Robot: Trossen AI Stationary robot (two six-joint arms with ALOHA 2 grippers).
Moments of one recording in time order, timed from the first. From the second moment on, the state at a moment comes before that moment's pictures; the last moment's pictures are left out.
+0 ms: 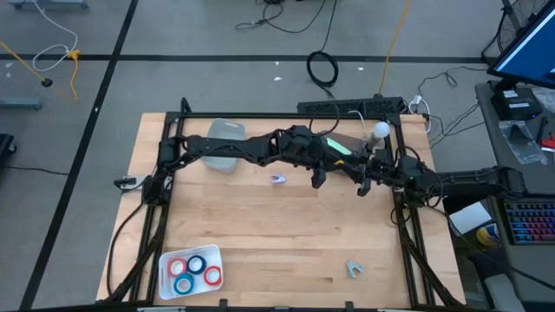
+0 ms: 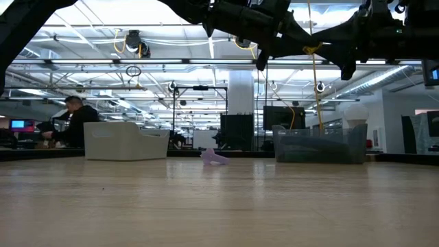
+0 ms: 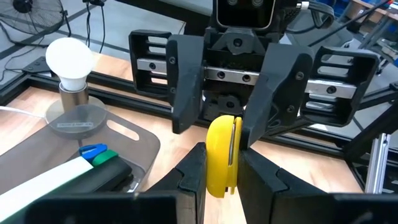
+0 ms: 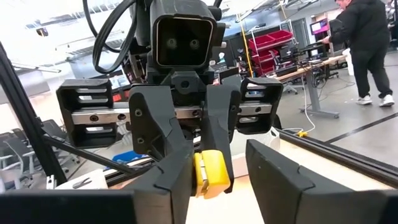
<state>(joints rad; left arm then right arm) 0.14 2.08 1.74 0.03 0.21 -0.20 -0.11 0.59 0.11 0.64 0.15 0.28</state>
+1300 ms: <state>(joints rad) 0.16 2.08 1.74 0.02 0.24 -0.19 -0.11 0.59 0.11 0.63 0.16 0.28</state>
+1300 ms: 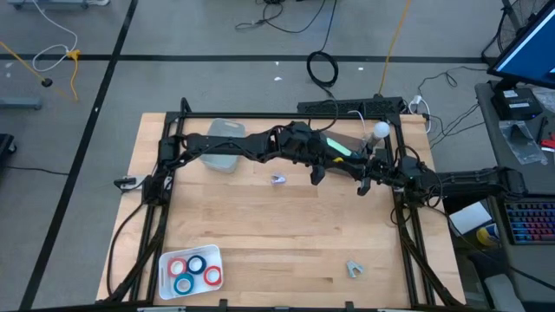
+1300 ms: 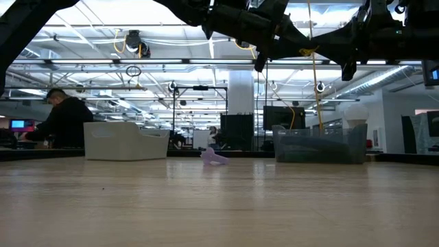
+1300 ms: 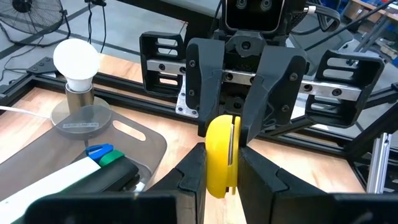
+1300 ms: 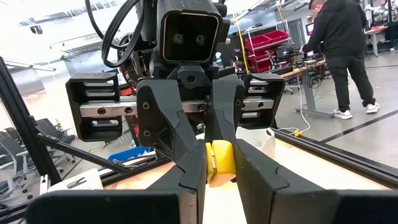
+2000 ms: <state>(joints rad) 0.17 2.08 1.74 0.01 0.18 -0.17 -0.11 0.59 0.11 0.62 0.17 0.29</state>
